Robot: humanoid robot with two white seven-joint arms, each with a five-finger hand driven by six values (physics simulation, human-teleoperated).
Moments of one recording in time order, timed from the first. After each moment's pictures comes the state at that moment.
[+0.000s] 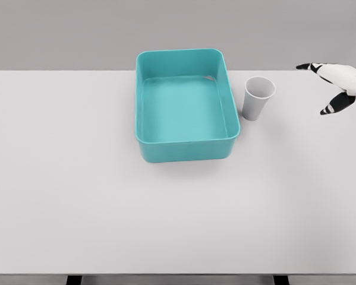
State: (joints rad) left arm 0.03 0.00 -0.16 -0.07 0.14 -0.03 0.17; right arm -0.68 -0.95 0.69 -1.50 0.18 0.10 0.37
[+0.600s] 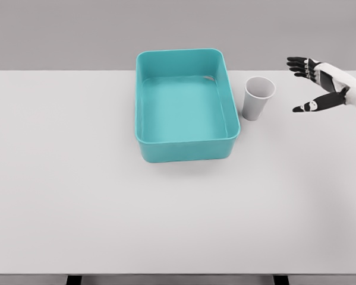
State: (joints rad) left arm 0.03 0.00 -0.15 -0.07 0.14 -0.03 0.17; right arm -0.72 -0.71 0.62 -0.88 -0.55 -0.36 0.60
